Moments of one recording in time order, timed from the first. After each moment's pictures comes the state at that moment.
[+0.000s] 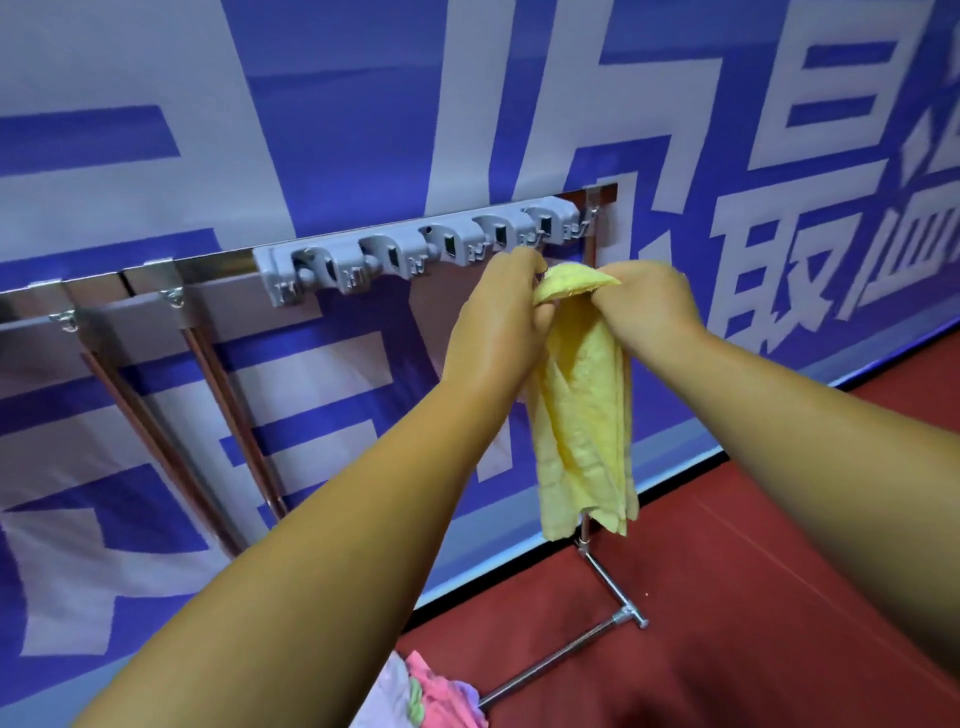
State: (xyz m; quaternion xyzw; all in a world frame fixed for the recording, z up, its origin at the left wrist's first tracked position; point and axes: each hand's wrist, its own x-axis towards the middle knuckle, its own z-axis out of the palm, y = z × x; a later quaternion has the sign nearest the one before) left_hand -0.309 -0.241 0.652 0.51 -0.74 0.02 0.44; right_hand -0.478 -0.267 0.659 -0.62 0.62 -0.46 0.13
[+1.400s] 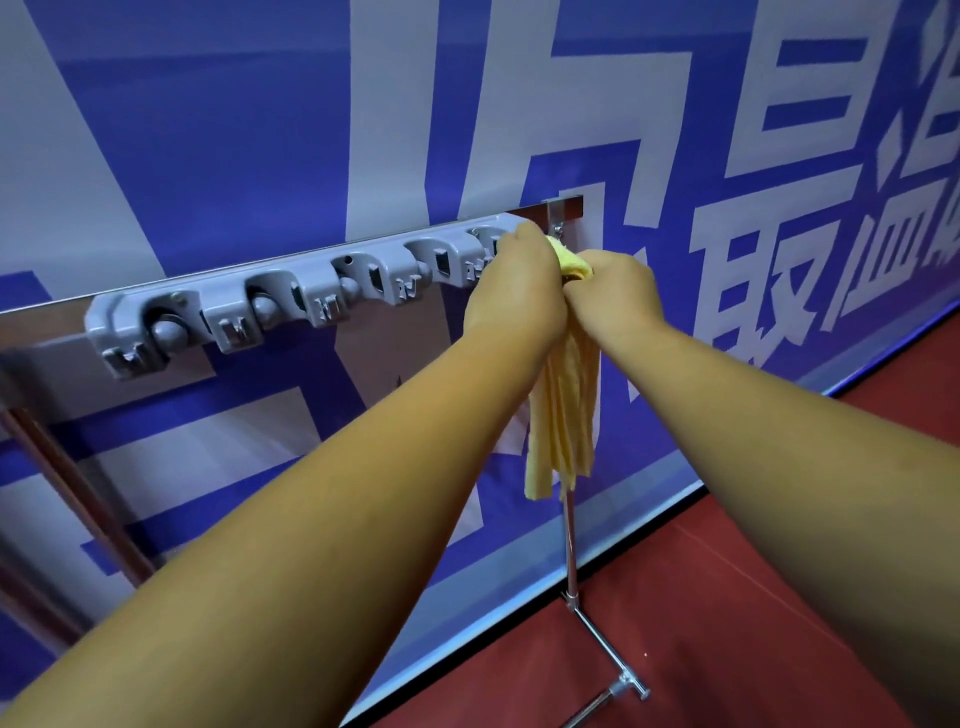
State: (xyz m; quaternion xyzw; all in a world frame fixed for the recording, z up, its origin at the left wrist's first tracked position) left_hand -0.391 -0.383 0.686 0.59 -0.73 0.04 0.34; right_hand -0.505 -0.413 0.649 -0.62 0.63 -0.47 0.05
